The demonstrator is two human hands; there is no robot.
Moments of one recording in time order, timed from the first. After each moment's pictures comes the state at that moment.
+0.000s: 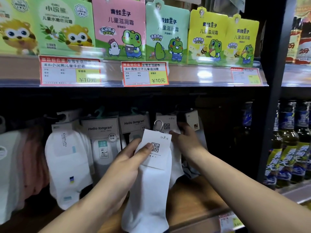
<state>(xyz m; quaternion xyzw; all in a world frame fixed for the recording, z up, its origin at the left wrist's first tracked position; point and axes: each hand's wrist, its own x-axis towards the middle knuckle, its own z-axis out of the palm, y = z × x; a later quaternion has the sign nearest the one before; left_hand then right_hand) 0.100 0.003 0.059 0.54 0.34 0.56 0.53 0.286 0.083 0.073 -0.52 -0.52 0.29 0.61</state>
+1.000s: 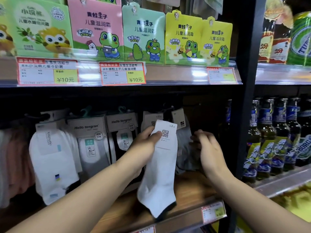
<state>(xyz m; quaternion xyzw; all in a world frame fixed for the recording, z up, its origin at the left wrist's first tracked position) 0.170 0.045 0.075 0.65 0.36 0.49 0.45 0.355 0.022 0.039 -0.48 -0.43 0.26 0.72</state>
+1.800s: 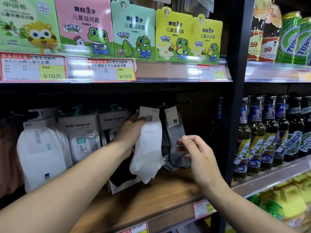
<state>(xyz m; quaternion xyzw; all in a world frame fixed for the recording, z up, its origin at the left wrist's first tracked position) 0.169 0.074 0.099 0.60 0.38 0.54 0.45 0.337 -0.021 0.033 -0.46 -0.52 0.22 0.69</state>
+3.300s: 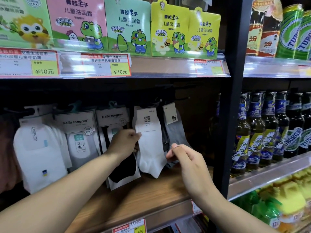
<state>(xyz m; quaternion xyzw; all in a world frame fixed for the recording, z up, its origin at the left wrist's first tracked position) 0.148 0.089 0.057 0.70 0.48 0.44 0.30 0.320 -0.035 0.019 -0.45 -0.56 0.24 0.65</state>
